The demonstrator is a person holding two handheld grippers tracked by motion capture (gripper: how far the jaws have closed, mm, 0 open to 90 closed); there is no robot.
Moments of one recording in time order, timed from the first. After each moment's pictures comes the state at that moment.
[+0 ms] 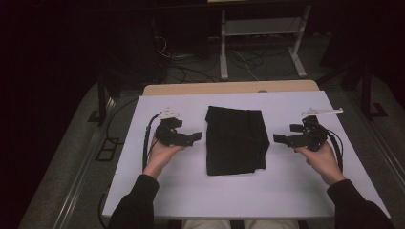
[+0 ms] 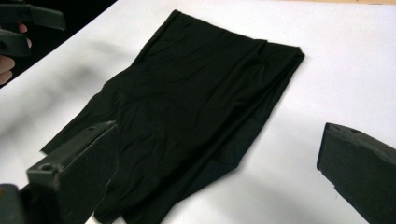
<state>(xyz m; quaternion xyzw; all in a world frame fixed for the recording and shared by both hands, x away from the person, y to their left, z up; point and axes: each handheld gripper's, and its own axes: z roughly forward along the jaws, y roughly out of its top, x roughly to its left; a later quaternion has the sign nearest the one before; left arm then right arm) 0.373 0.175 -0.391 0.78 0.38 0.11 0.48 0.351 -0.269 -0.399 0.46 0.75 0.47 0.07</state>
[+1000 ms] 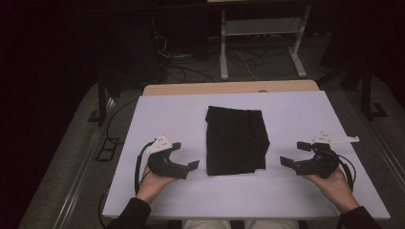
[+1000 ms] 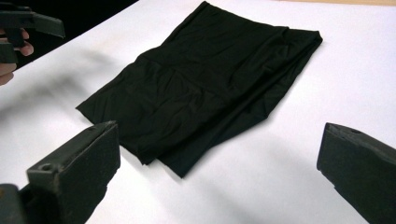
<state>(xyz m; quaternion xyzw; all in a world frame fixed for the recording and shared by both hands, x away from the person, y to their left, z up) 0.293 0.188 -0.412 0.79 0.32 0.10 0.51 0.280 -0.275 -0.413 0.43 0.75 0.49 0.11</state>
